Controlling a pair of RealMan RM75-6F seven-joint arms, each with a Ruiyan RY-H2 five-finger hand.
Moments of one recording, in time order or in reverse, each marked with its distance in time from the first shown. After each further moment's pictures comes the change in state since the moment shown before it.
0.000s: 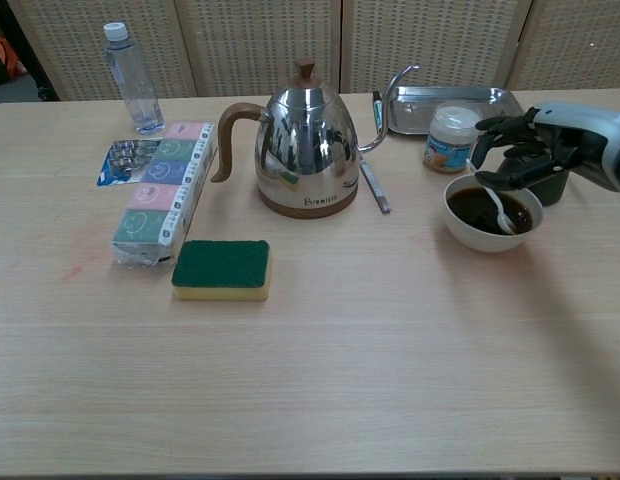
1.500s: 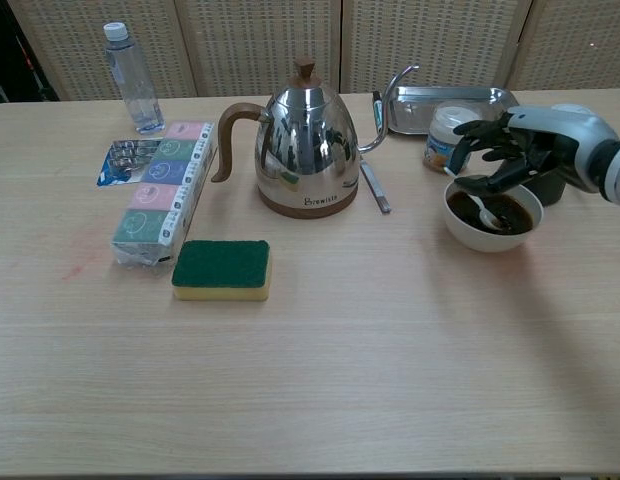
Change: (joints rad) left arm -0.001 -0.004 0.001 -0.002 -0.003 -0.002 0.010; right arm 0.047 -0.036 0.004 0.017 0.032 -0.028 -0.040
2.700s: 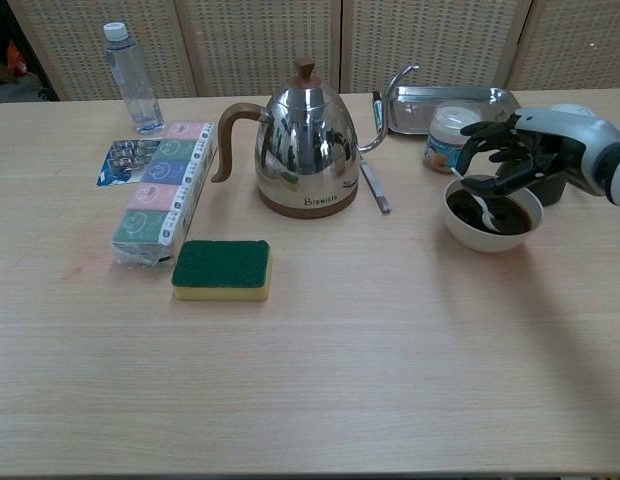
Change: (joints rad) left arm 0.000 0.000 0.003 -0.003 0.005 0.000 0.001; right arm -0.021 0.003 -0.008 0.006 -0.014 0.021 0.015
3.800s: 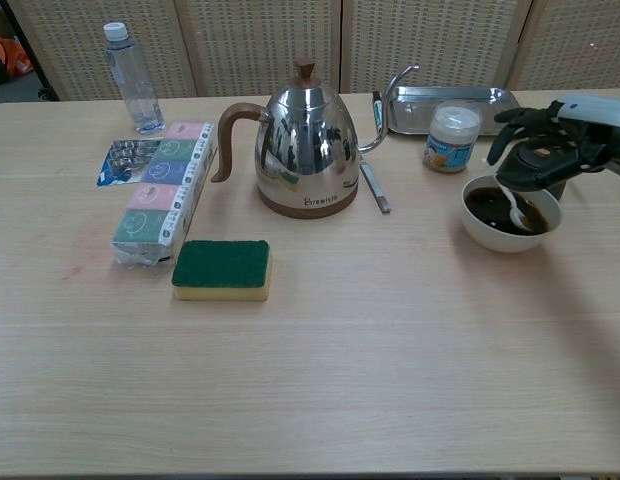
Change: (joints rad) left arm -0.002 -0.004 0.006 -0.003 0.006 -0.007 0.016; right arm -0.058 0.076 -0.018 -0.036 -0.097 0.051 0.034
